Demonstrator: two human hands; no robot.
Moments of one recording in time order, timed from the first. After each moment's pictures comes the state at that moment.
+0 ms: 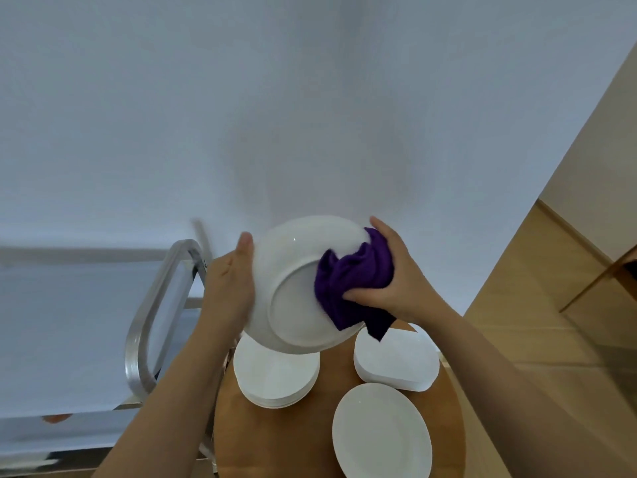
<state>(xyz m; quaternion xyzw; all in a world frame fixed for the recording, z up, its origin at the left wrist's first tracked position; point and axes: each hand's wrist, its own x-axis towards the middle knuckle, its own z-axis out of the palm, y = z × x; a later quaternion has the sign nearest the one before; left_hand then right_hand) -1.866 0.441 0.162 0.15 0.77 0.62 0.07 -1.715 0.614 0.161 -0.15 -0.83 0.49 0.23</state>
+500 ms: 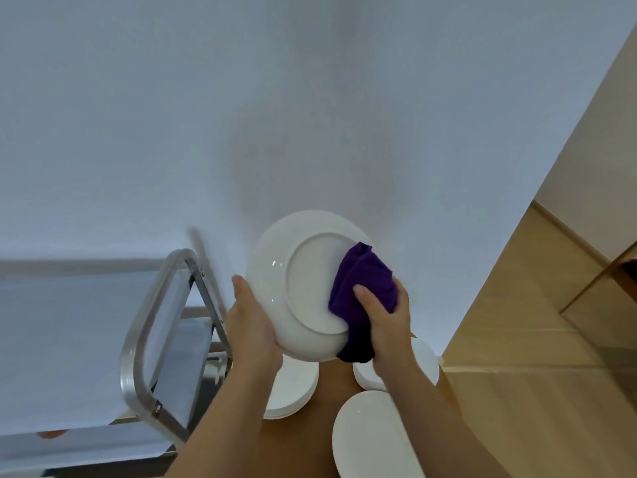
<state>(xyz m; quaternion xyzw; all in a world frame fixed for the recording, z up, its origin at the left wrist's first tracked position) -1.829 0.461 0.137 -0.06 0.61 0.76 0.21 -1.723 0.574 0.105 -0.33 -0.46 0.73 0.38</state>
